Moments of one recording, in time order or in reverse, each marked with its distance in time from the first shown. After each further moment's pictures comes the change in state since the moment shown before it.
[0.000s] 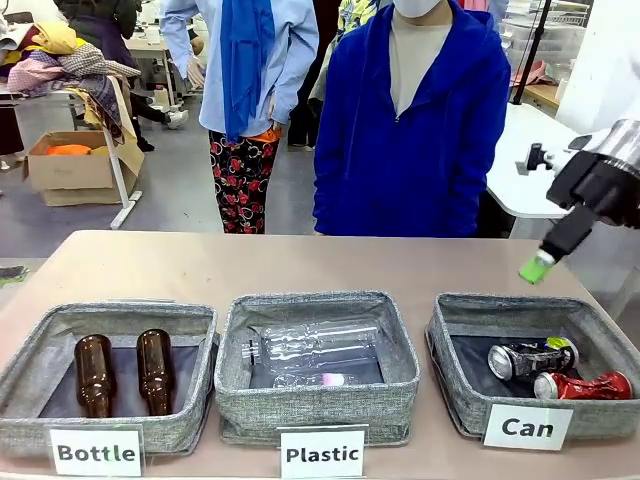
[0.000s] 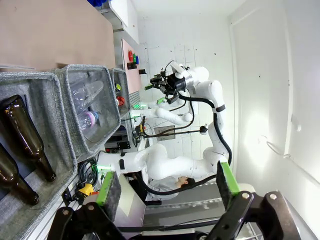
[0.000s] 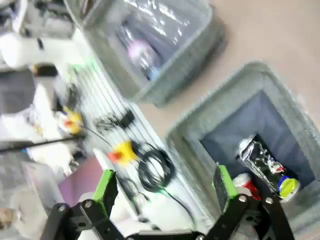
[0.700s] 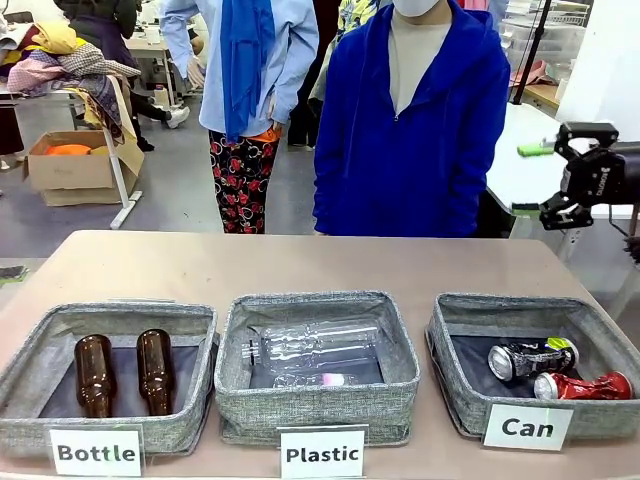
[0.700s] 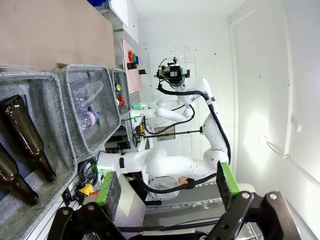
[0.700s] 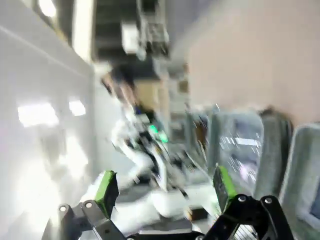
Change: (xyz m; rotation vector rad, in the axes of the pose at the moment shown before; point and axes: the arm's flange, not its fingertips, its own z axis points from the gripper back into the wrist) left arm 0.000 0.000 0.000 0.000 0.000 0.000; right arm -0.019 -0.048 0.034 0.599 -0.734 -0.665
